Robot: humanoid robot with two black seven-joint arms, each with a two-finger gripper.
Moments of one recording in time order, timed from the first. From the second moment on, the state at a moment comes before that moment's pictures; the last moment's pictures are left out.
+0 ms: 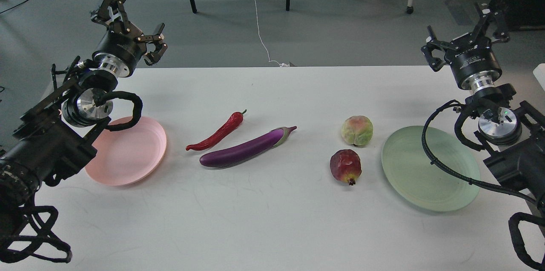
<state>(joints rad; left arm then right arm) -0.82 0.32 -0.78 -0.65 -0.07 -0.28 -0.29 0.75 -0.33 0.94 0.55 0.14 0.49 0.27</state>
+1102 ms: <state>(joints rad) -0.83 0.35 -0.78 -0.66 -0.07 -0.28 -0.29 1.57 -0.44 -0.31 0.86 -0.03 0.49 0.28</state>
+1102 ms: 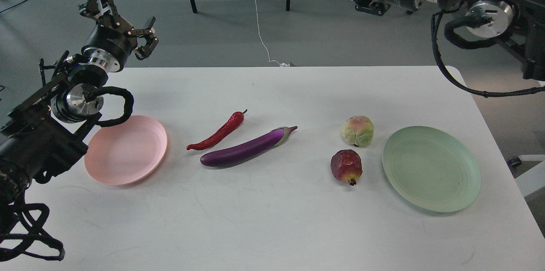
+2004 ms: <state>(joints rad) -0.82 0.38 -0.78 -0.66 -0.07 -0.29 -0.29 1.65 -0.29 -0.92 1.15 -1.00 0.31 0.42</state>
